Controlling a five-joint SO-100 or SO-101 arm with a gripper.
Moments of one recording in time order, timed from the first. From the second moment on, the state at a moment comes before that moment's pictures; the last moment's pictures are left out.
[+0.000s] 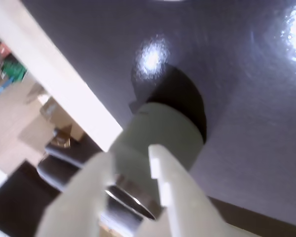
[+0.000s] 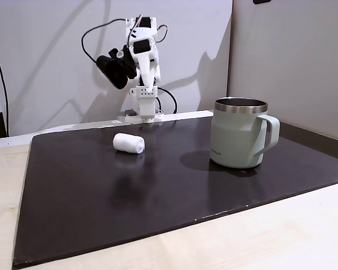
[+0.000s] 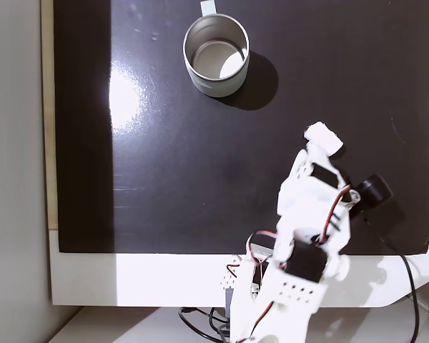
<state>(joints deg) 20.0 138.3 130.3 57.1 14.8</state>
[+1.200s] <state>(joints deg) 28.0 77.1 86.7 76.7 18.0</state>
